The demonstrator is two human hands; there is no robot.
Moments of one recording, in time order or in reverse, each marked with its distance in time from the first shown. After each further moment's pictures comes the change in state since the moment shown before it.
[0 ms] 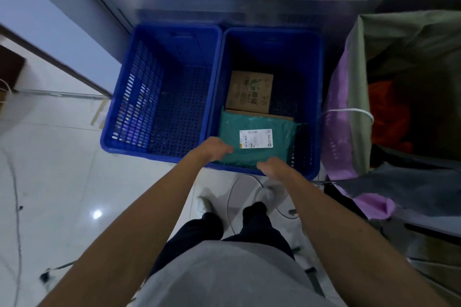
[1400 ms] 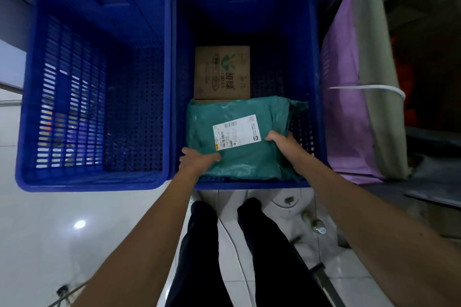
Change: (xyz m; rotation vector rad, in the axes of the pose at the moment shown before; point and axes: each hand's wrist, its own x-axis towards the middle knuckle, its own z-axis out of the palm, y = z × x) left_hand 0.169 -0.041 0.053 0.002 0.160 -0.257; right_hand 0.152 0.065 -0.035 0.891 0.121 -0.002
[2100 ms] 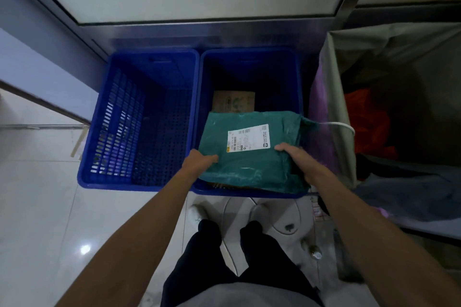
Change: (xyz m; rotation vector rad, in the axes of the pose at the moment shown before) left_hand -0.118 0.024 -0.075 -0.158 -0.004 0.252; right_hand -0.122 -0.064 -0.049 0.070 -0.125 -0.074
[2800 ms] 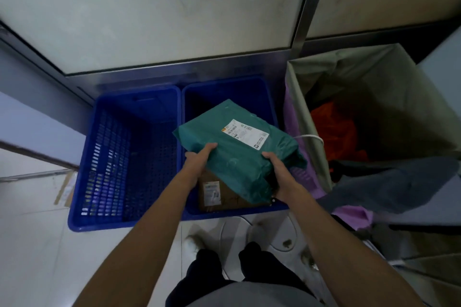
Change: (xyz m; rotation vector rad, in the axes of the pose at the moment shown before) left_hand -0.041 0.081 -0.003 -0.411 -0.073 0.123; right_hand -0.062 -0.012 0.042 0.457 0.018 -0.023
